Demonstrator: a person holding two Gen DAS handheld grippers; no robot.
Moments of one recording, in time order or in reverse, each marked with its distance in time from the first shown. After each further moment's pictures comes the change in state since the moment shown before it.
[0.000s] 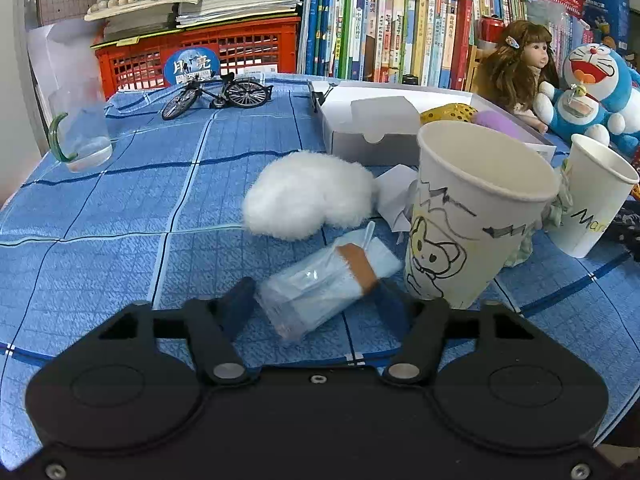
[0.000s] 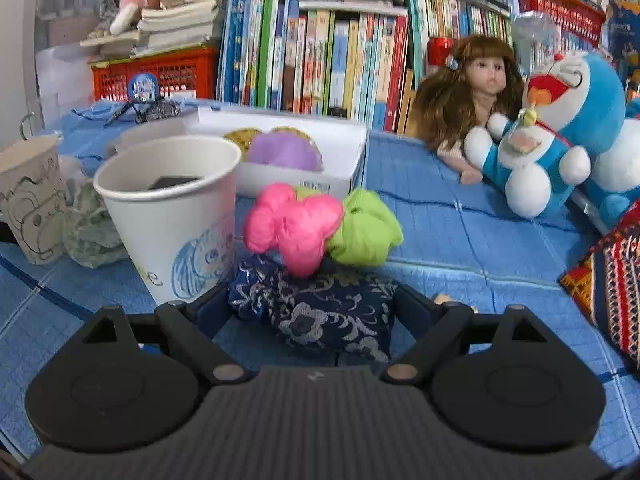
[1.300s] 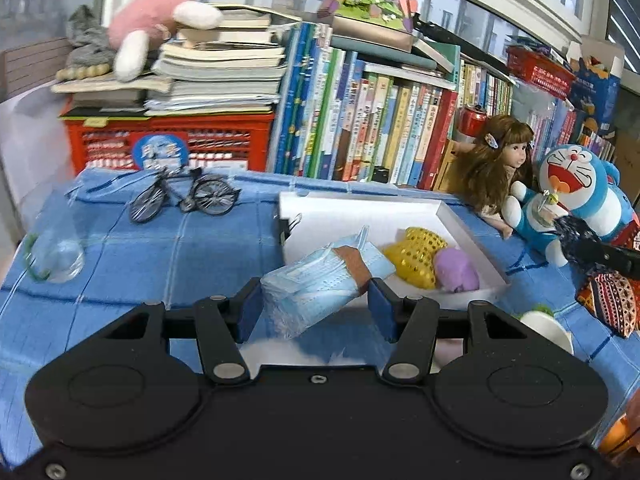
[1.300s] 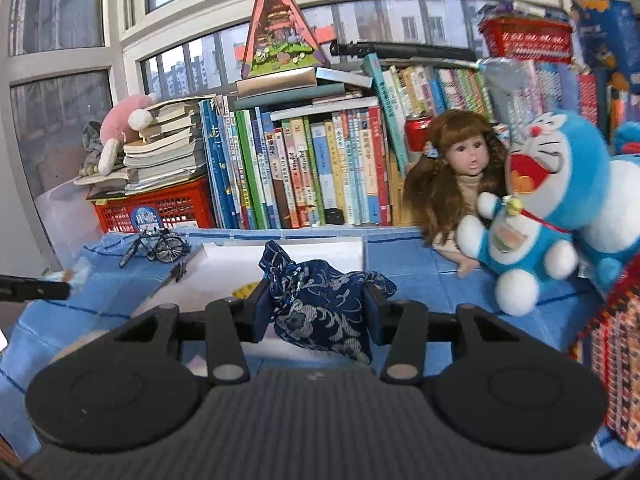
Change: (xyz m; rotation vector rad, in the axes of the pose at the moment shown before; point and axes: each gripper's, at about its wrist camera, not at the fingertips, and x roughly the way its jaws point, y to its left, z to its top) left arm -0.019 -0.004 0.153 -0.072 -0.084 -0.113; right arm -0.038 -0.037 0.114 0.224 -0.166 0.079
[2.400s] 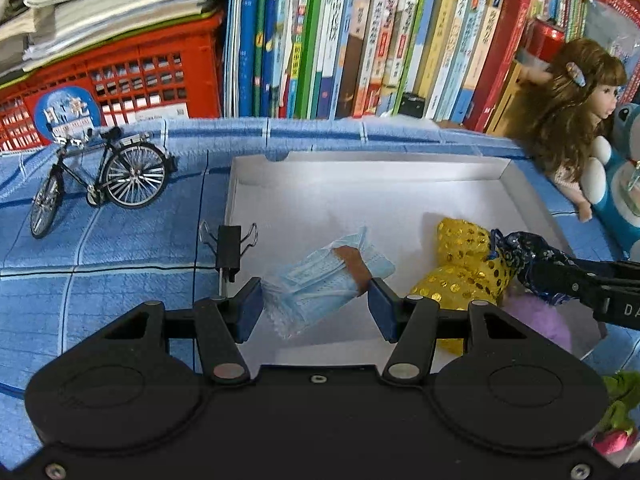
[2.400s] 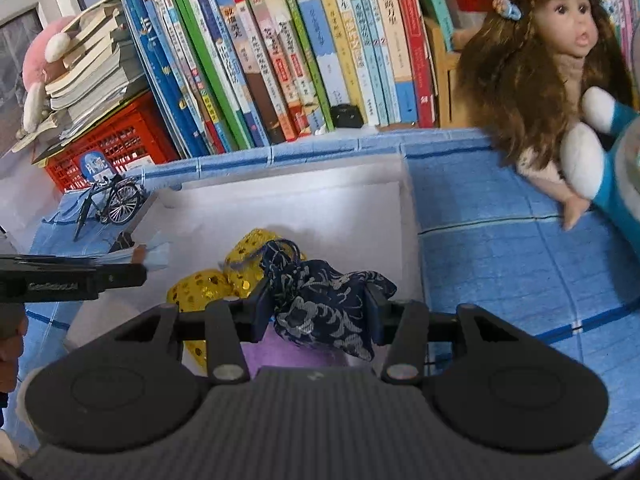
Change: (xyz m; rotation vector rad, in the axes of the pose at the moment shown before) left arm 0.230 -0.025 0.052 0.022 0.304 0.061; right arm 0.198 -0.009 0.003 0.100 0.350 0.033
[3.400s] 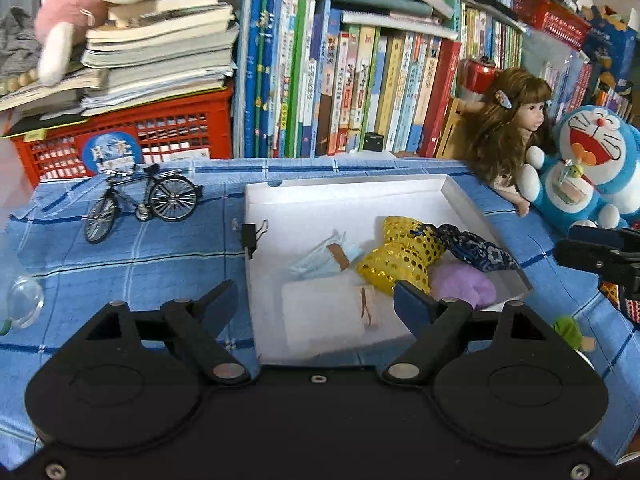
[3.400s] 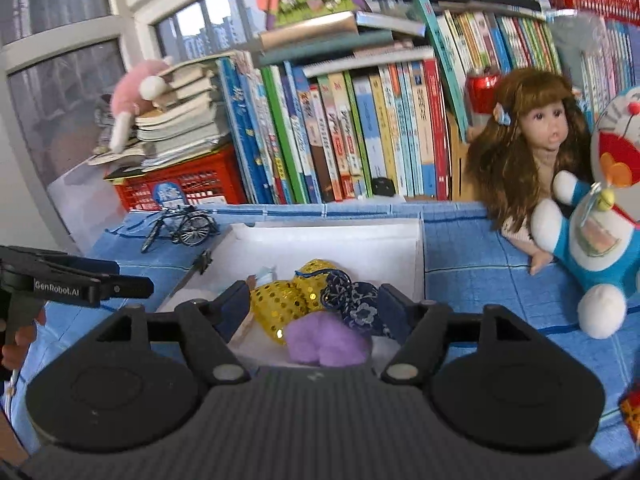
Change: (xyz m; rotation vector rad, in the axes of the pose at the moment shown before) left arm -0.134 -0.002 -0.053 0.051 -0.153 -0.030; right arm -0.125 0.024 -0.028 -0.126 -0.202 0.079
